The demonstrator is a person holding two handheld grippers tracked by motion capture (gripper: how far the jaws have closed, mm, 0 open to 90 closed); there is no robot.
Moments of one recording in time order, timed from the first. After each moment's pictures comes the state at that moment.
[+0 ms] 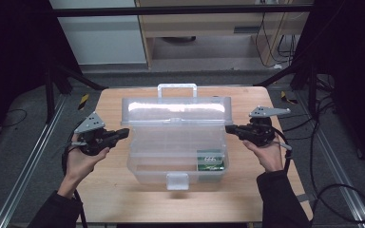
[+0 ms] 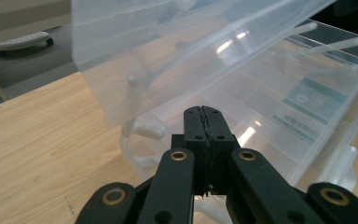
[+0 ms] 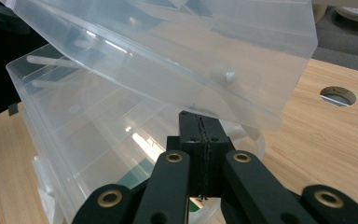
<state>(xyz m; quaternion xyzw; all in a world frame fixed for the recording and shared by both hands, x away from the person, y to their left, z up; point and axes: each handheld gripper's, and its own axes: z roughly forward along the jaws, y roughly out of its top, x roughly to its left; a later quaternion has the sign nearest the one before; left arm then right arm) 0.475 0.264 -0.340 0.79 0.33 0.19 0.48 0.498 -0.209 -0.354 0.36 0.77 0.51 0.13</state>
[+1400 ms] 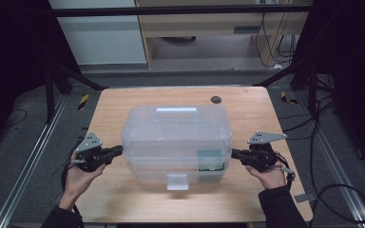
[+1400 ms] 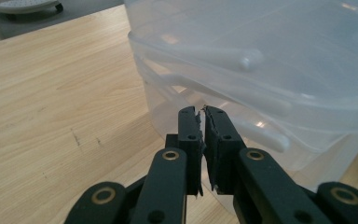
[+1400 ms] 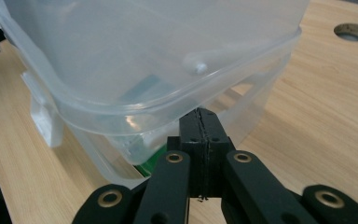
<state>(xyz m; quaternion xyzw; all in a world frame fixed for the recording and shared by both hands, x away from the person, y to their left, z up) 0.461 0.292 -0.405 0.80 0.37 0.18 0.44 0.454 -0.214 -0.401 0.37 0.81 0.44 0.13</state>
